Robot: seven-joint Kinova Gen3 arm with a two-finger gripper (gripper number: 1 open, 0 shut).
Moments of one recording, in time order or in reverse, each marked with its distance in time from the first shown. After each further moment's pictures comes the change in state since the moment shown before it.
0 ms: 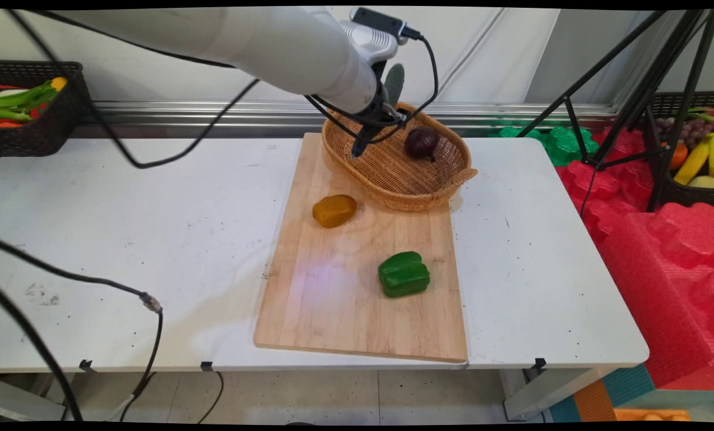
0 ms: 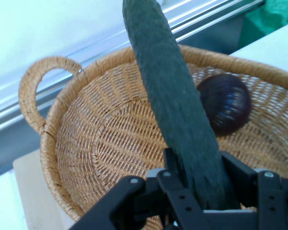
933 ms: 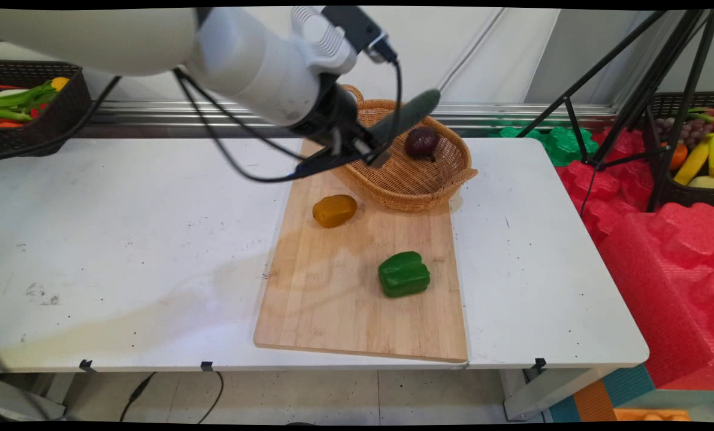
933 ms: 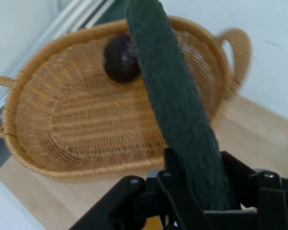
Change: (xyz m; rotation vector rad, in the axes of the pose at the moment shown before) arm -0.044 -0.021 -0.134 -0.226 -0.010 0.417
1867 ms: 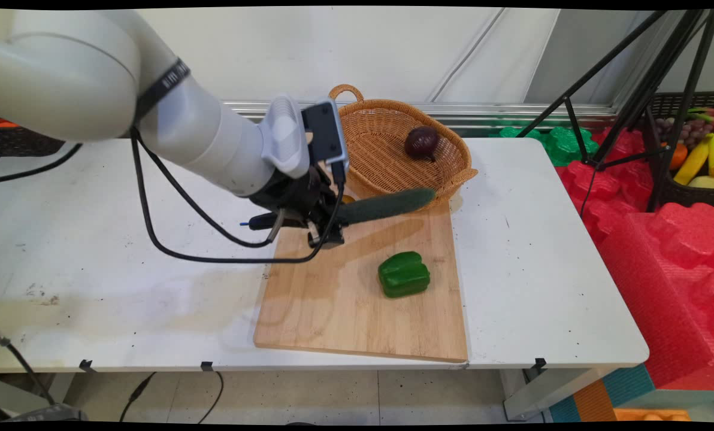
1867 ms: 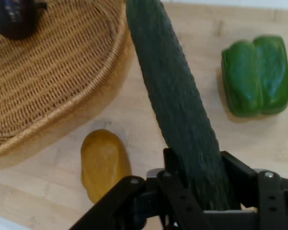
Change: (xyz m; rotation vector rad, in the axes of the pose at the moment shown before) arm -0.073 0.013 0.007 -0.175 -0.104 0.362
